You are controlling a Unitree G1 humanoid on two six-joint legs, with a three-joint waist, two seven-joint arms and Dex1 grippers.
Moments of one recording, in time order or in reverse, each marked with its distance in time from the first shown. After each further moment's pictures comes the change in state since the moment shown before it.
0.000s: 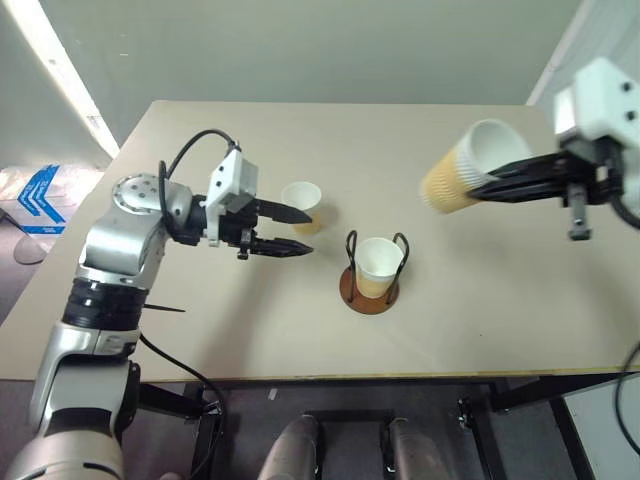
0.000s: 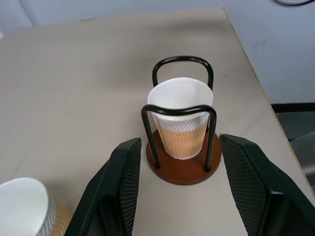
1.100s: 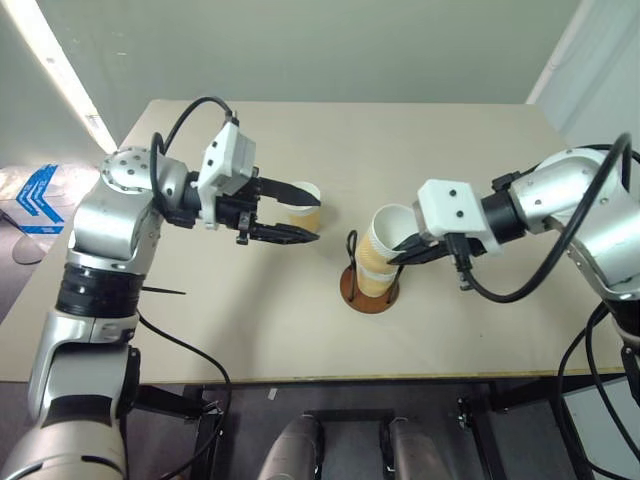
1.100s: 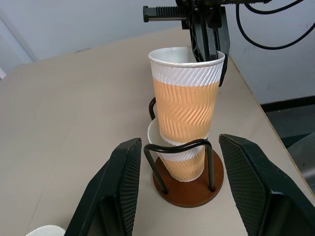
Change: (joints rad) left arm -0.067 0.010 0.016 -0.044 -0.036 -0.002 -0.024; right arm 0.077 0.182 0.267 0.058 -0.221 -0.208 0.017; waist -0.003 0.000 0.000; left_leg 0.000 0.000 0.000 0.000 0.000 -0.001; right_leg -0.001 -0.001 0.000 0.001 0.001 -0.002
